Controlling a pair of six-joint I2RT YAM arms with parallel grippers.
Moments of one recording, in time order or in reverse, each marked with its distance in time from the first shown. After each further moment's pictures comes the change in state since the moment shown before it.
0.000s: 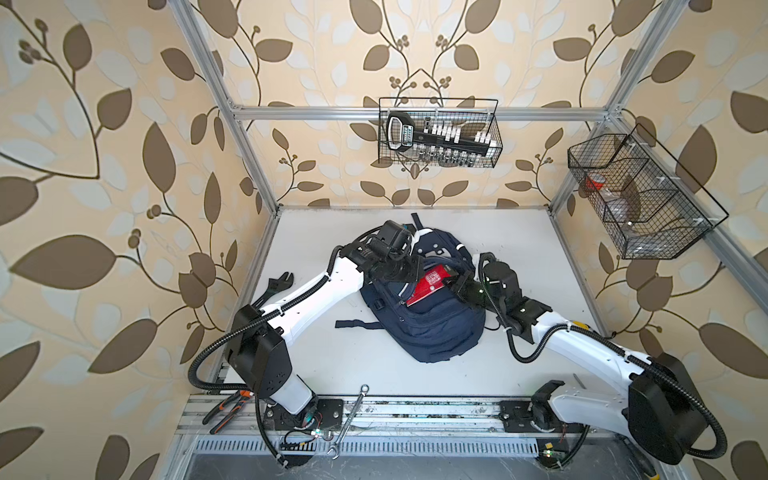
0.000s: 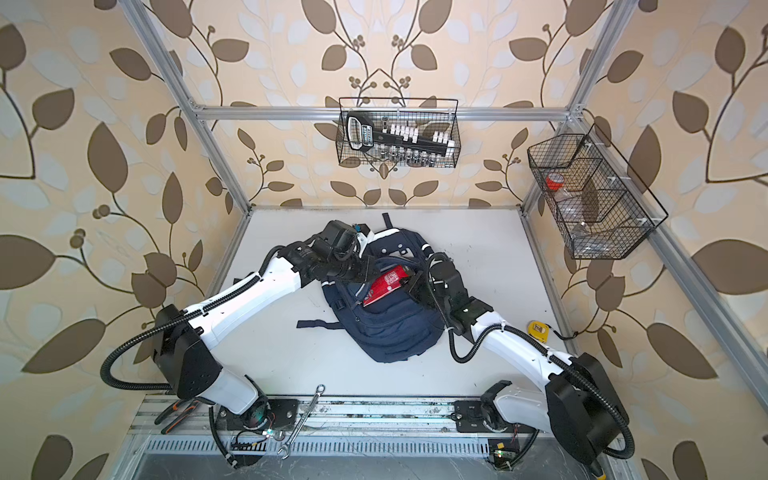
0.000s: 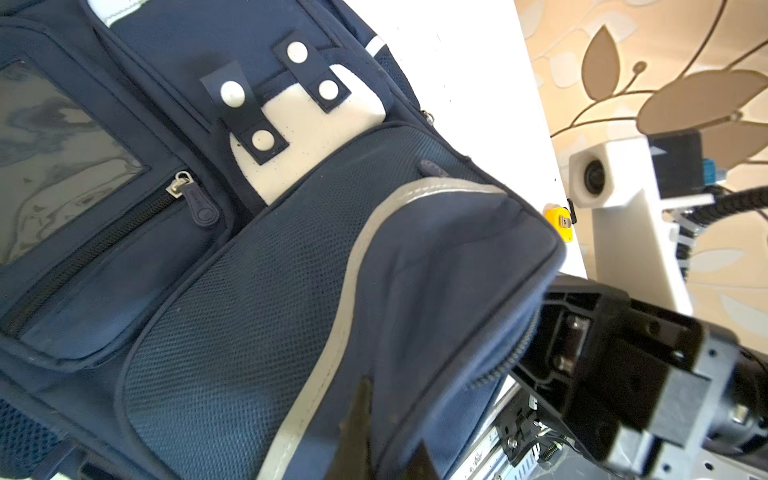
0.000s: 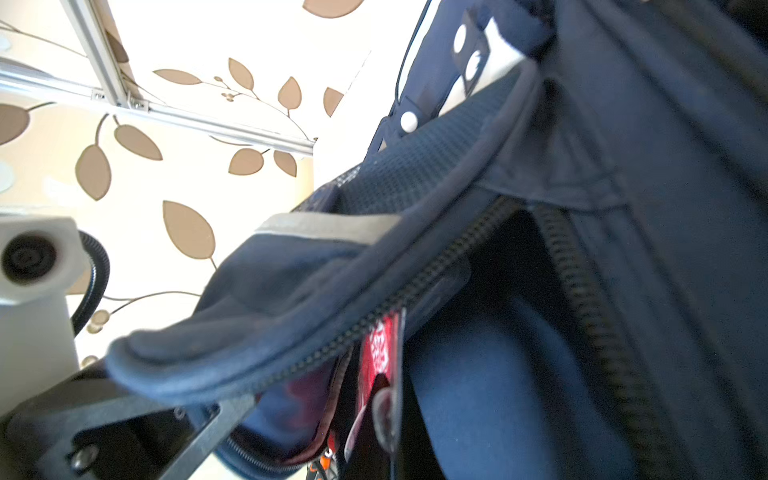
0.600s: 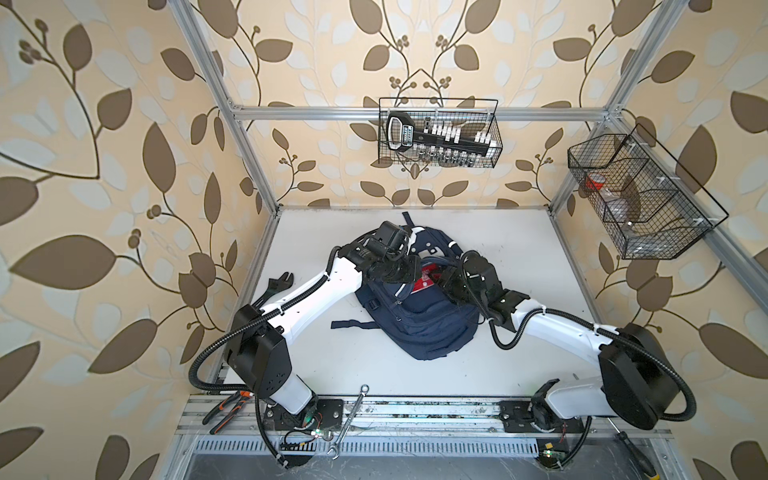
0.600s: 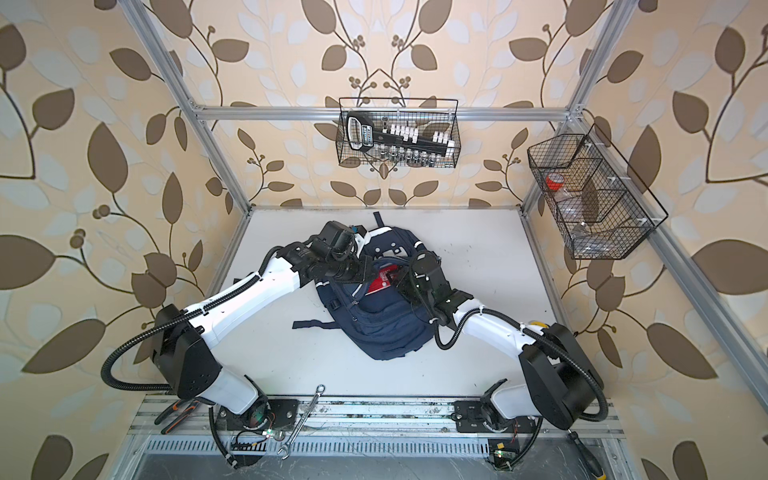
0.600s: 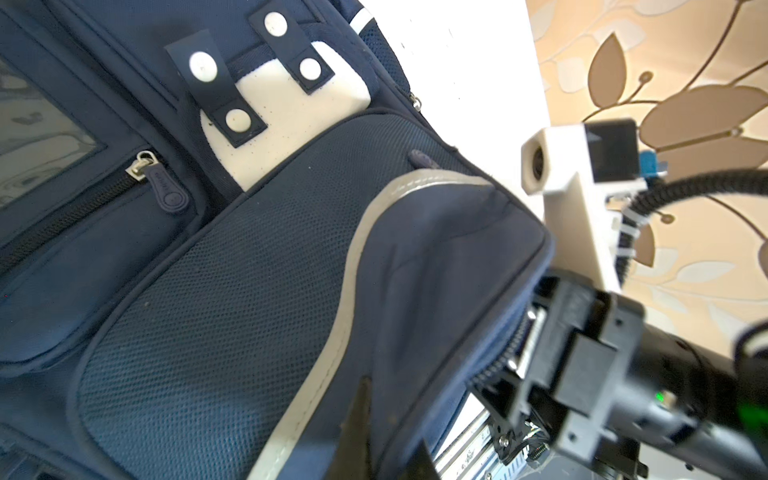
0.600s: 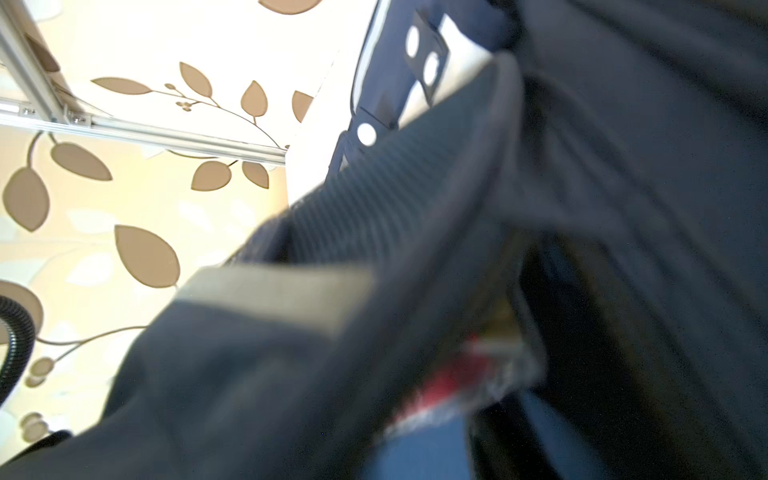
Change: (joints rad) left arm 0.016 -0.001 -0.018 0.001 0.020 -0.058; right arm 0.068 0.137 0.090 -0.030 0.087 0.032
